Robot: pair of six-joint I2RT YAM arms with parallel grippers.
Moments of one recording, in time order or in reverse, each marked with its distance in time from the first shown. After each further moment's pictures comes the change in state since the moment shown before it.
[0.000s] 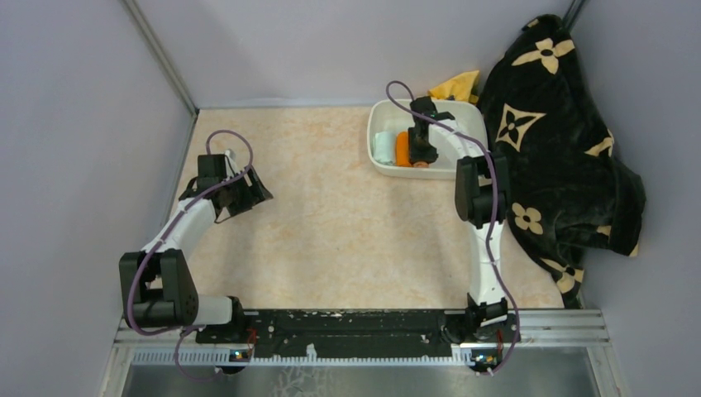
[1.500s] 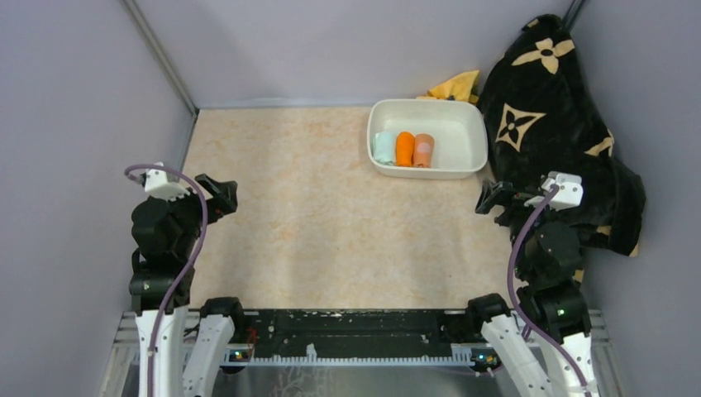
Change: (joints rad) left arm 0.000 -0.811 0.075 -0.211 -0.191 0.017; right arm -0.001 -1.886 -0.994 0.247 0.235 -0.065
